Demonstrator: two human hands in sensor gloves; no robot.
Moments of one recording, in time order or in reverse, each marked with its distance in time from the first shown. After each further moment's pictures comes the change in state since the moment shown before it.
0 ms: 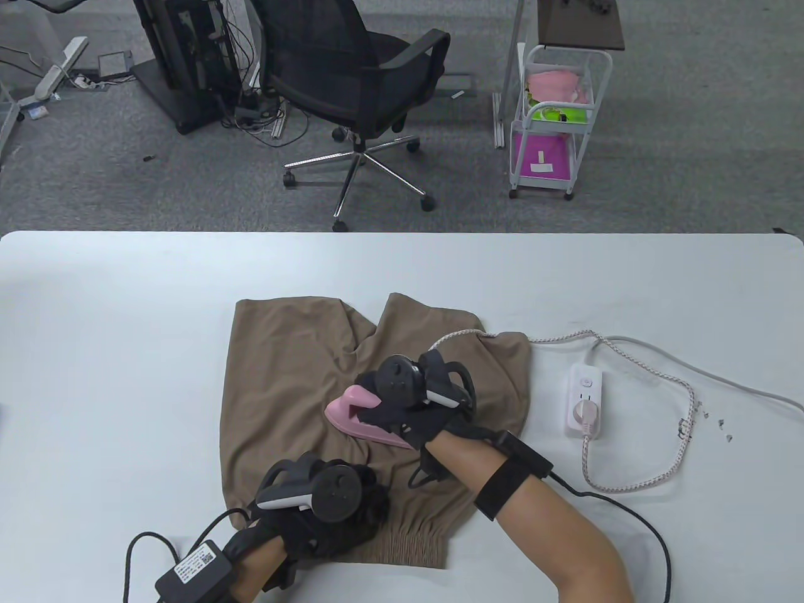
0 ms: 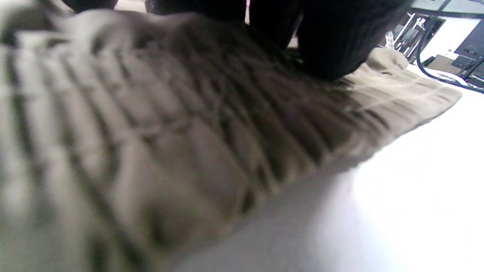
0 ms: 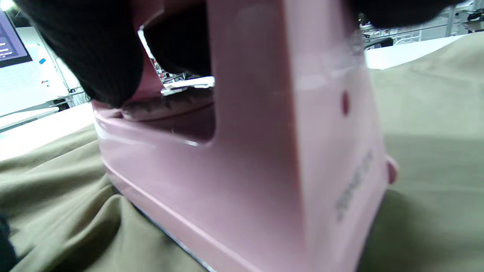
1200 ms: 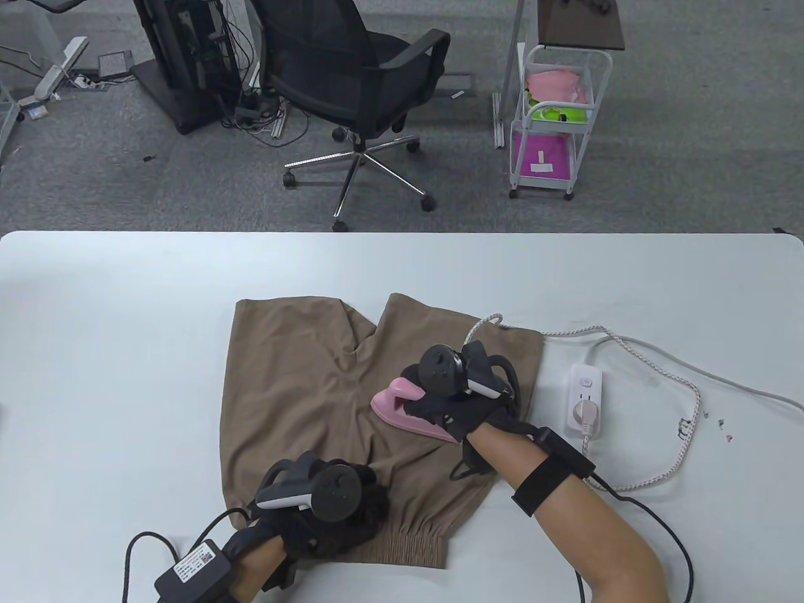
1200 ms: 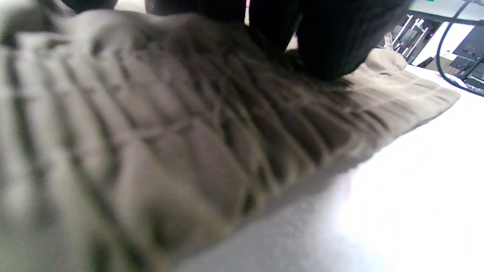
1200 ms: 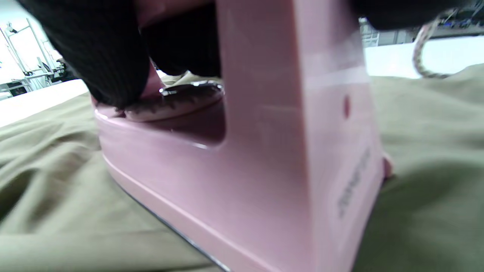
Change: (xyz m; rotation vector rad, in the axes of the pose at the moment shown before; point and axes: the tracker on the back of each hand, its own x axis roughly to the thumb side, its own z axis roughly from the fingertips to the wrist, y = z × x) left_hand 0.000 0.000 0.000 0.000 -0.001 0.002; right_hand -0.065 -0.017 0.029 0.024 0.119 0.059
